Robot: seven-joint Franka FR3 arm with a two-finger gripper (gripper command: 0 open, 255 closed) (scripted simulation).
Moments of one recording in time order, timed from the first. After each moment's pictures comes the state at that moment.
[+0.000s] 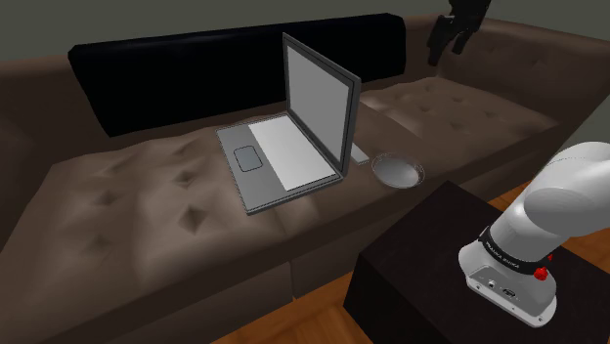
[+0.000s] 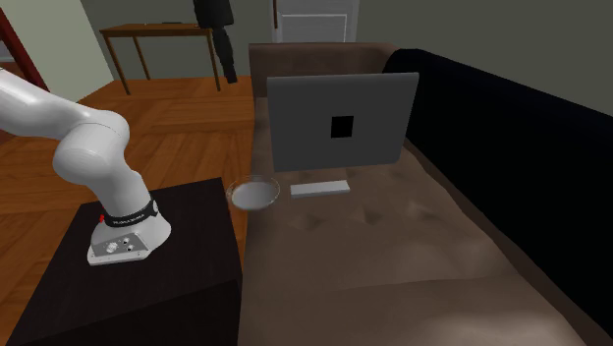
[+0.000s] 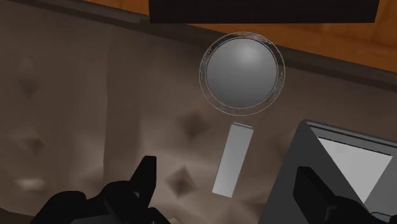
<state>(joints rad) -0.02 -0.75 0.00 -2.28 -0.12 1.64 0.03</state>
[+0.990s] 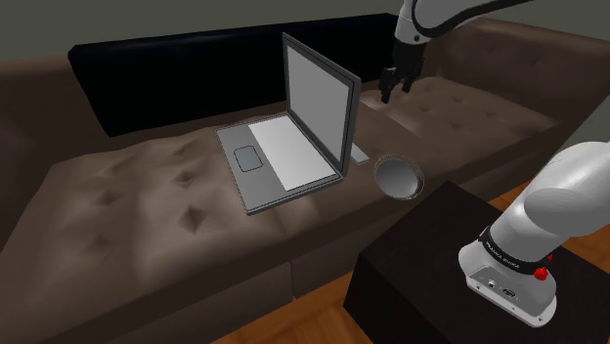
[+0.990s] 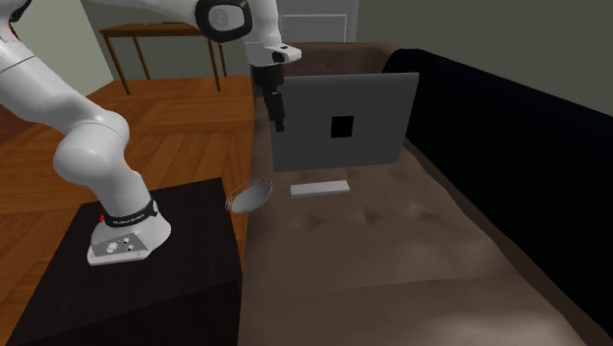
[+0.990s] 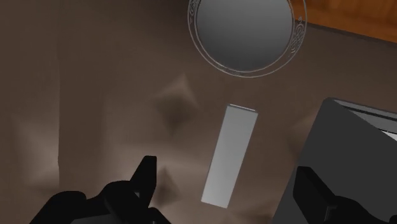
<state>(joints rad) -0.01 -0.41 -0.03 -2.37 -0.11 2.02 0.04</state>
